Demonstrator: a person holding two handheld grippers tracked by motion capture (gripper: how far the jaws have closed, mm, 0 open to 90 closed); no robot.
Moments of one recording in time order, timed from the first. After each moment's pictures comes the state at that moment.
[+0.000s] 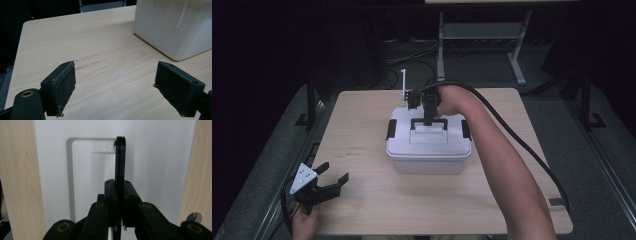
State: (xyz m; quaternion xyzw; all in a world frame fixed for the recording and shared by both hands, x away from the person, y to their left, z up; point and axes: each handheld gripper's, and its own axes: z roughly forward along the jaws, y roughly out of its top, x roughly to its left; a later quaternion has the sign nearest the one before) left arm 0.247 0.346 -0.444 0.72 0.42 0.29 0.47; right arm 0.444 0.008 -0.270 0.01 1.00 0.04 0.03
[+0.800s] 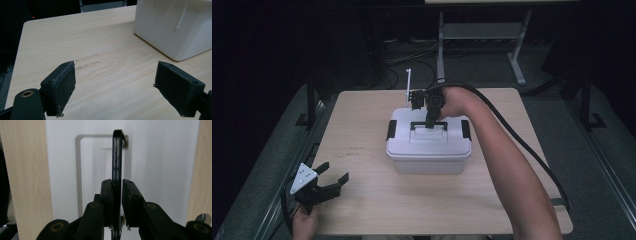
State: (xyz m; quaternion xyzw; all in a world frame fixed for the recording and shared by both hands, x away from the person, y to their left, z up) left arm 0.248 0.344 -0.444 0.72 0.43 0.29 0.47; right arm 0.439 -0.004 -0.270 0.02 1.00 0.07 0.02
